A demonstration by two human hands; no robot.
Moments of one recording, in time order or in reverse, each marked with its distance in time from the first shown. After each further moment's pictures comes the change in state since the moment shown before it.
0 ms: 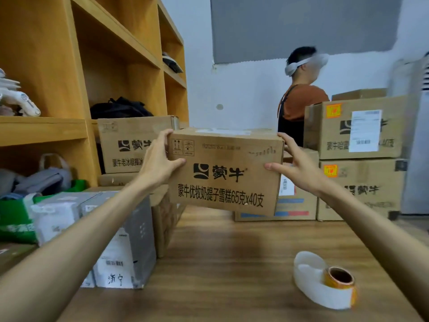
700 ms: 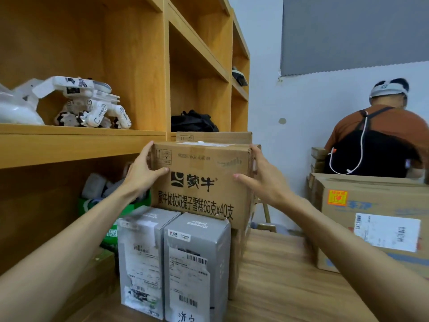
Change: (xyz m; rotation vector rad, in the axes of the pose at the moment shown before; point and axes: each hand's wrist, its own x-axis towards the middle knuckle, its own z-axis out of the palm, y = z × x) left_hand 0.040 -0.184 -0.170 0.001 0.150 -0.308; right_hand 0.141 -0.093 0.249 -0.151 -0.093 -0.235
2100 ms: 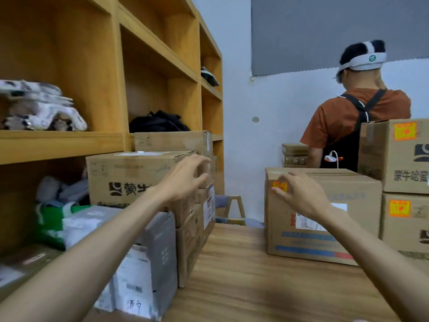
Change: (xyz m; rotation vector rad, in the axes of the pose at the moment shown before) left_hand -0.067 0.147 0.163 0.386 -0.277 0.519; right_hand -0.097 0.130 -0.153 -0.628 -0.019 0.166
